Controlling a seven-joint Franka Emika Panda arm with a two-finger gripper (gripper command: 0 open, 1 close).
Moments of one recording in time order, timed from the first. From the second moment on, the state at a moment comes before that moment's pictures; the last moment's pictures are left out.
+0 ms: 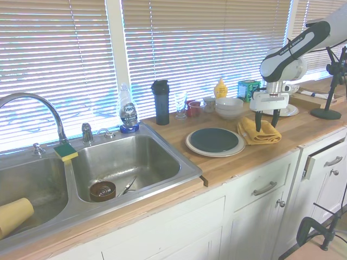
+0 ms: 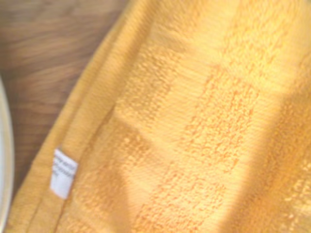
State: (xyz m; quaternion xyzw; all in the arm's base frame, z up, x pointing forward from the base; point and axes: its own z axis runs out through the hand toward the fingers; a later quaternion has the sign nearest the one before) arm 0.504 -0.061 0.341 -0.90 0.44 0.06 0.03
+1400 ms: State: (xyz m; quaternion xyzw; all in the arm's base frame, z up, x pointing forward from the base) arm 0.520 -0.060 0.314 -0.89 0.44 0.08 0.10
